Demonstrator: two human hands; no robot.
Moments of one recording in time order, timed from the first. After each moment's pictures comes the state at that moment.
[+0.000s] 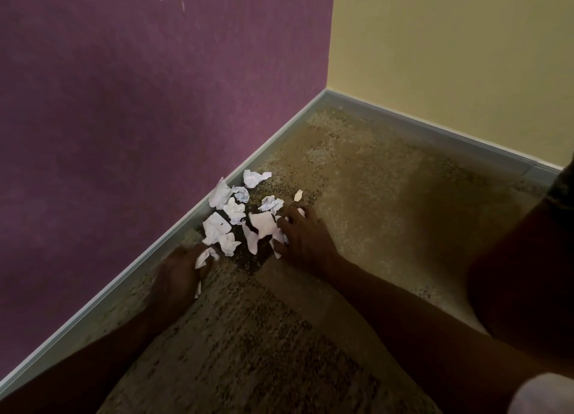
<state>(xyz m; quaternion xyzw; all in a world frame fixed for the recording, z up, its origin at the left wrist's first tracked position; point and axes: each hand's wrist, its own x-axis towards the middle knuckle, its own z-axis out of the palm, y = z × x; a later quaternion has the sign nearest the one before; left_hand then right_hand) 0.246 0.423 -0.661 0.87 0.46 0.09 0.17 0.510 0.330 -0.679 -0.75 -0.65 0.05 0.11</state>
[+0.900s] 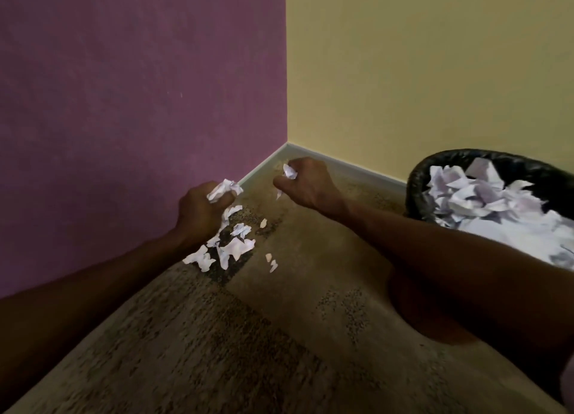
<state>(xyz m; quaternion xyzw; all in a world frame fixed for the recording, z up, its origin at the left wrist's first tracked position) 0.368 0.358 -0.471 0.78 0.41 0.31 0.35 0.562 0.265 -0.449 -0.77 -0.52 0.05 0.38</state>
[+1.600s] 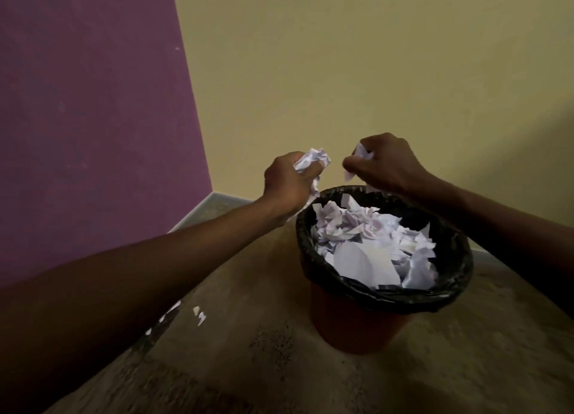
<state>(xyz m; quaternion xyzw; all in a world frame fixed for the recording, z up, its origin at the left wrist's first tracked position) 0.583 0.174 -0.337 0.78 0.19 0.32 0.51 0.675 0.030 -0.290 -0.87 -0.37 -0.08 0.33</state>
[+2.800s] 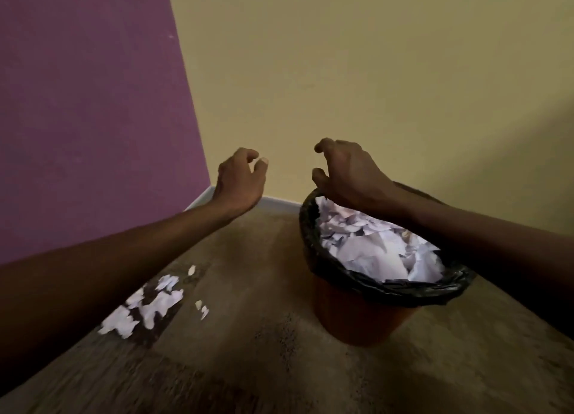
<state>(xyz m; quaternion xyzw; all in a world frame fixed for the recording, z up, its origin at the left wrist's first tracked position) 0.557 0.252 -0.360 0.85 0.27 0.32 0.32 0.646 0.076 -0.321 -0.84 -0.47 -0.19 0.20</state>
